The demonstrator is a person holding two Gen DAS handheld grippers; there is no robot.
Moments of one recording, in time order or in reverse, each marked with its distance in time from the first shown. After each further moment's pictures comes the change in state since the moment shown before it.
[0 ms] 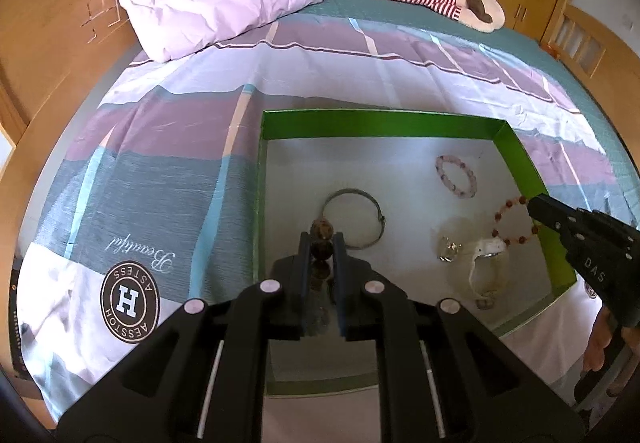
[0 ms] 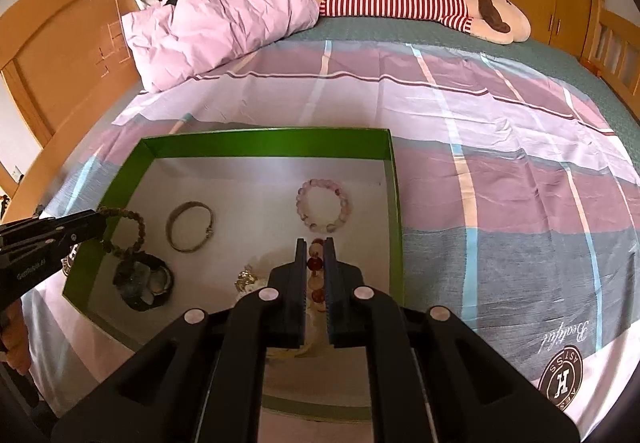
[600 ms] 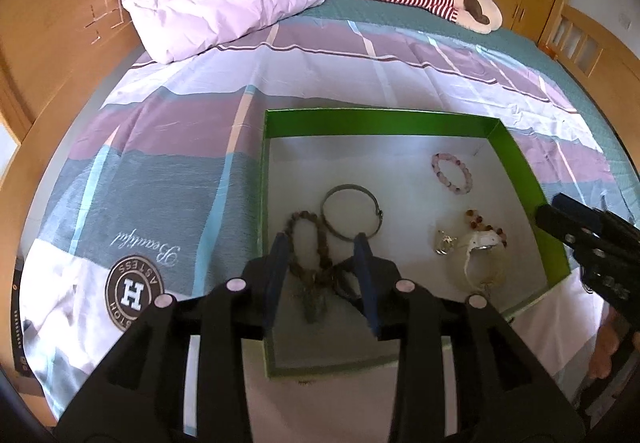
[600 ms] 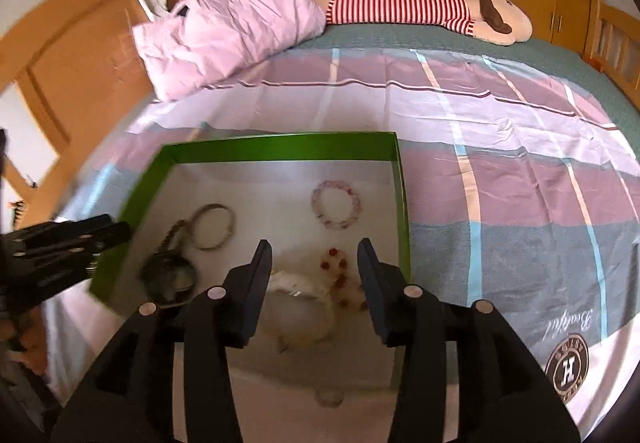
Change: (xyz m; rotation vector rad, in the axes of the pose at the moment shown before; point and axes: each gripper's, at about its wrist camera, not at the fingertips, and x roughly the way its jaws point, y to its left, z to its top) left arm -0.015 0.003 -0.007 -0.007 -0.017 -0.003; right arm -0.040 0.006 -0.007 0.023 -0.035 0.079
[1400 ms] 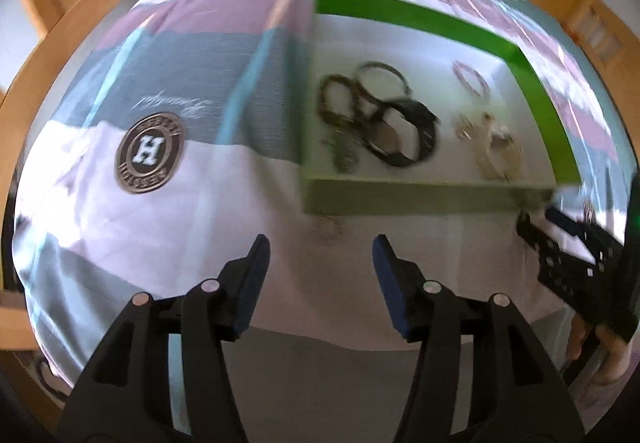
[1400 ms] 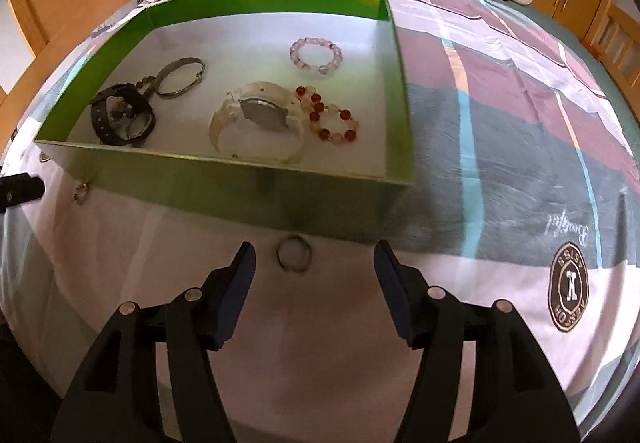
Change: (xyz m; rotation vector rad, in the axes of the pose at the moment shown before) left arm -0.012 0.016 -0.080 -0.070 0.219 0.021; right arm 0.043 0.001 -0.085 -0.095 0.251 -0.154
